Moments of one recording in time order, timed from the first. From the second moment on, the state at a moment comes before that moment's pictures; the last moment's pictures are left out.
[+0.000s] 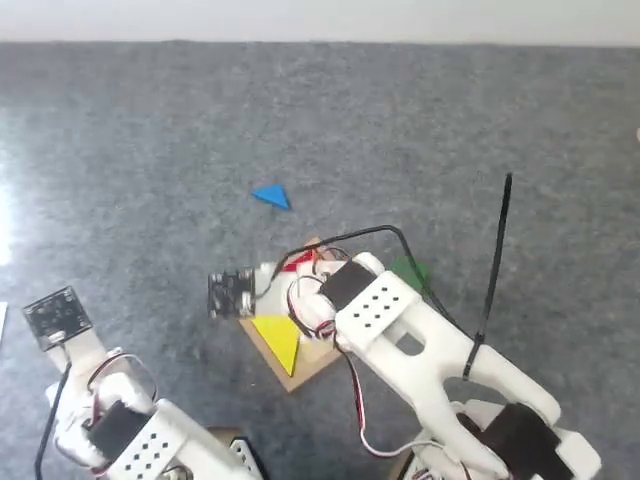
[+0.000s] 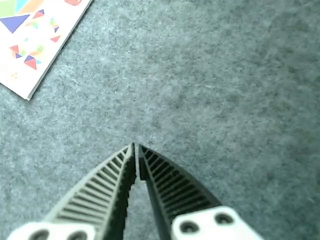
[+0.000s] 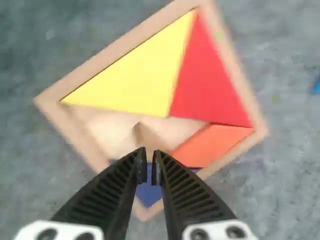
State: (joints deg) left arm -59.6 -103.2 96.9 72.7 -14.3; right arm -48.6 -16.4 37.2 57.1 46.1
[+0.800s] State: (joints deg) left arm -59.6 -103.2 96.9 72.7 -14.3; right arm -43.6 -10.5 41.8 41.8 37.4
